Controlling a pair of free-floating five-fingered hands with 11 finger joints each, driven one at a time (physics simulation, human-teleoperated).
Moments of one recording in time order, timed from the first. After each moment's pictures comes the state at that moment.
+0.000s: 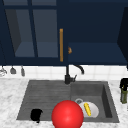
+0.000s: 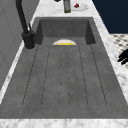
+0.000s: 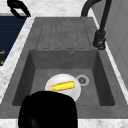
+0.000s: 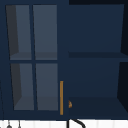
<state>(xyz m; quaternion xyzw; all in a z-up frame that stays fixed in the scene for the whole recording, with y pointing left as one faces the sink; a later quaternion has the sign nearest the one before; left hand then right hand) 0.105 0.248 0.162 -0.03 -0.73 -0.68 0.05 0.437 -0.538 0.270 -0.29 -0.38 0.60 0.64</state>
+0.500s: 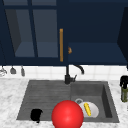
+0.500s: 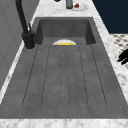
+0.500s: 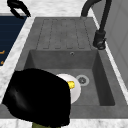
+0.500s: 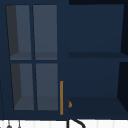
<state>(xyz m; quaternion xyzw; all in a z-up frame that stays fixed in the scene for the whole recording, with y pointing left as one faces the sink) 0.105 0.248 0.162 -0.03 -0.73 -0.68 0.05 0.424 -0.519 0.310 -0.30 -0.36 0.60 0.65</state>
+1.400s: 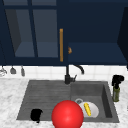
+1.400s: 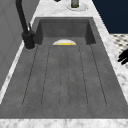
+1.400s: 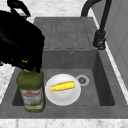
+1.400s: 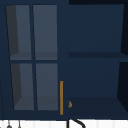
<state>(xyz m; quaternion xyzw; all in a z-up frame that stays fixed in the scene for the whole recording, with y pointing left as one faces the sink) 0.105 0.248 0.162 -0.03 -0.73 -0.68 0.05 0.366 -0.428 0.356 -0.32 -0.39 0.58 0.64</state>
